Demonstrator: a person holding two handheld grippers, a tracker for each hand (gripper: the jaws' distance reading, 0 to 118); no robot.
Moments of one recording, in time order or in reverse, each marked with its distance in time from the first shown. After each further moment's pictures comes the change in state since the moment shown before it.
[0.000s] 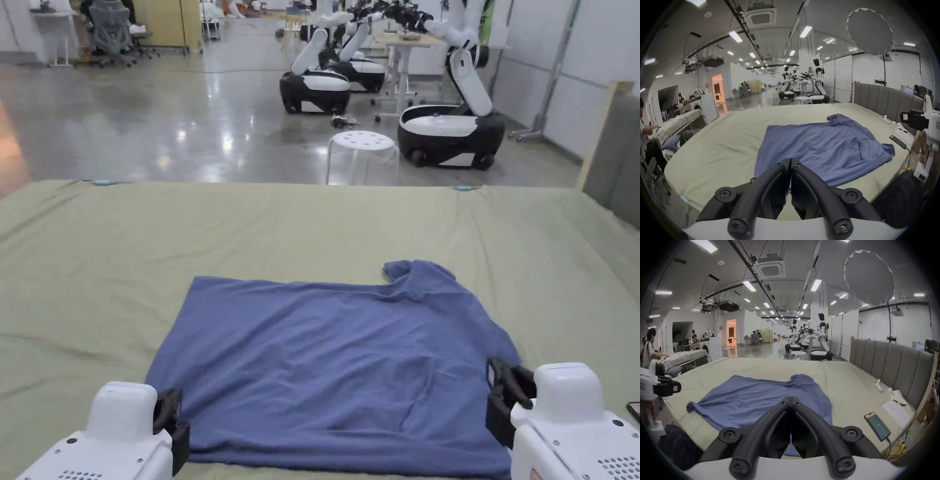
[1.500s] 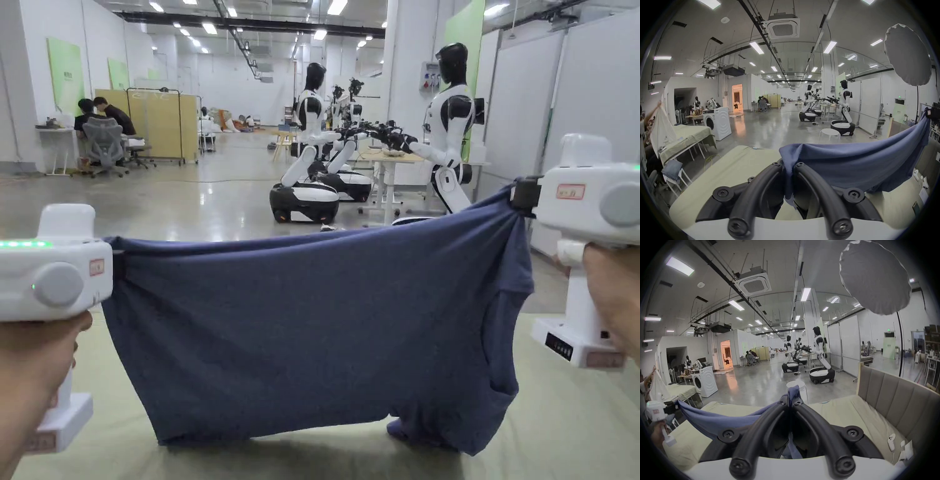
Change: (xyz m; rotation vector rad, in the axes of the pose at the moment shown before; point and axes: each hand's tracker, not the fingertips) left arm -0.106 0.332 -0.253 0.192 0.179 0.083; right arm 0.111 0.355 -0.282 0.137 -0.041 -0.128
